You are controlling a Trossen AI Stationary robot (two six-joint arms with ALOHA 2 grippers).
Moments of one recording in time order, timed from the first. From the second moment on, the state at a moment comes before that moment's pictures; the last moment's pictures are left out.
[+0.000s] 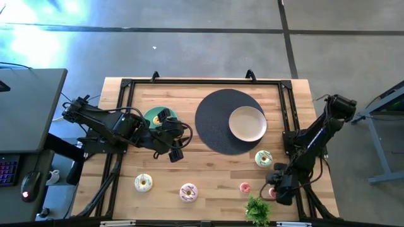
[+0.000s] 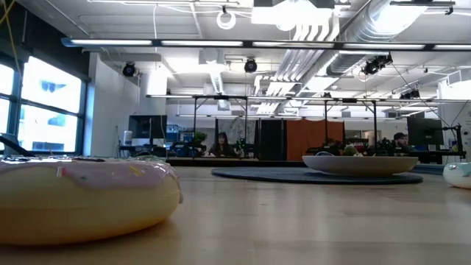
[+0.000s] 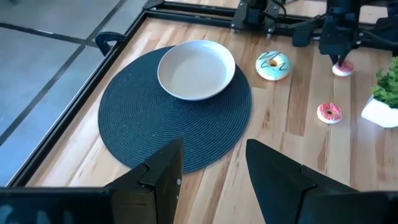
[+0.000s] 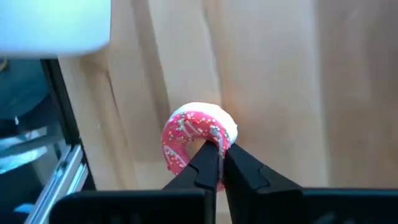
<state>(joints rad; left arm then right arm) -0.39 1.45 1.64 -0.98 -0.62 -0.45 1.00 1.32 0.54 -0.35 -0.05 1.24</state>
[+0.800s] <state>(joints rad) -0.39 1.45 1.64 -0.91 -0.67 -0.35 0.14 1.30 0.54 0.58 0.40 0.24</state>
